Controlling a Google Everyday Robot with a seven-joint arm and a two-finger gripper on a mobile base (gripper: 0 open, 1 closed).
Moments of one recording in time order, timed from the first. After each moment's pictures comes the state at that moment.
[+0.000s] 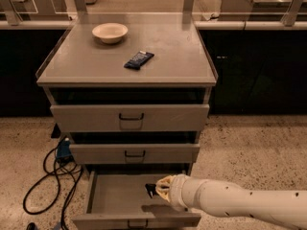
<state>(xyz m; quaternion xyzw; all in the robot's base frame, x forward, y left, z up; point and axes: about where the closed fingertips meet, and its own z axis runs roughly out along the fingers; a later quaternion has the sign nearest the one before) 0.467 -0.042 0.521 -0.59 0.70 0.07 0.39</state>
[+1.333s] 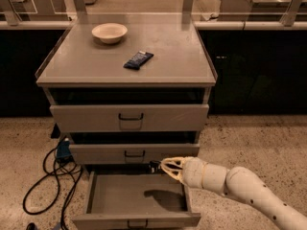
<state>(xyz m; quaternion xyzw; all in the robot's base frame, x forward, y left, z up) 0.525 -0.067 0.577 -0.58 0.58 0.12 0.56</state>
